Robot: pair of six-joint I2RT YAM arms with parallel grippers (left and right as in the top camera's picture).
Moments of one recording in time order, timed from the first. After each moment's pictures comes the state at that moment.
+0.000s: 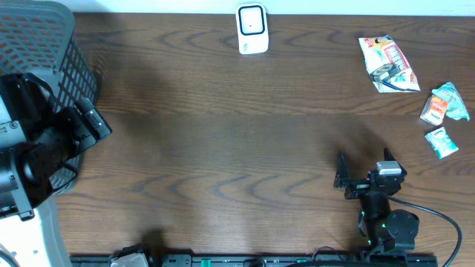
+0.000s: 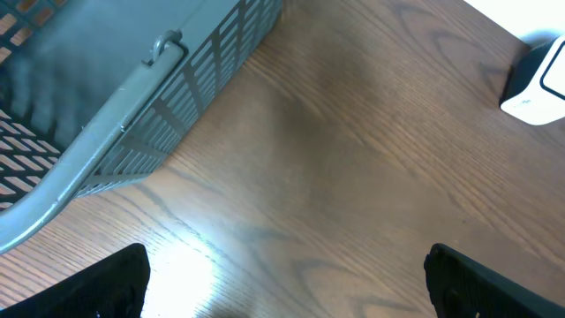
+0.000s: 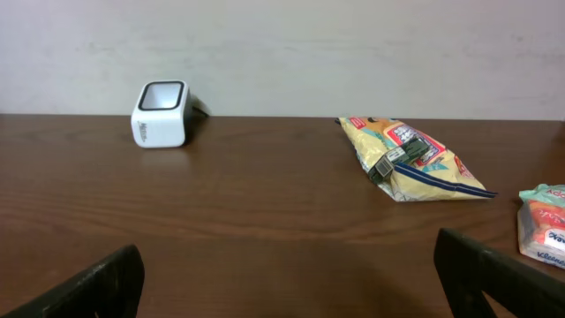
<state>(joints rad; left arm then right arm) 0.27 1.20 1.74 -1.50 0.01 -0.30 -0.02 0.01 0.01 -0.07 -0.10 -0.01</state>
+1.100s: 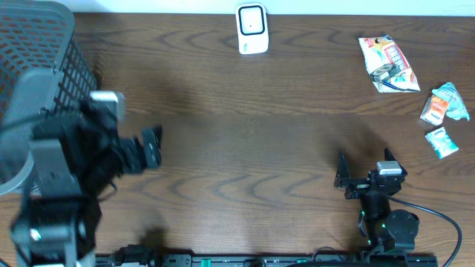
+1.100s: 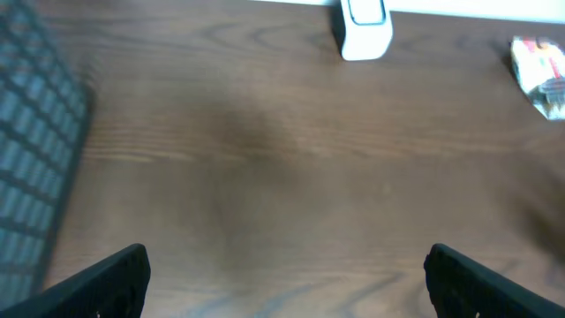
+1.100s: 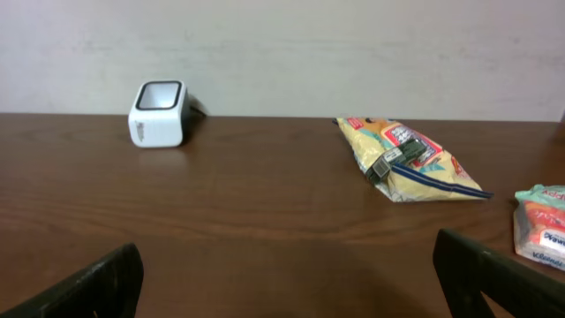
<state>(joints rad) 0.04 0.86 1.21 -1.04 0.24 -0.03 -0.02 0.01 0.01 -0.07 -0.09 -0.01</state>
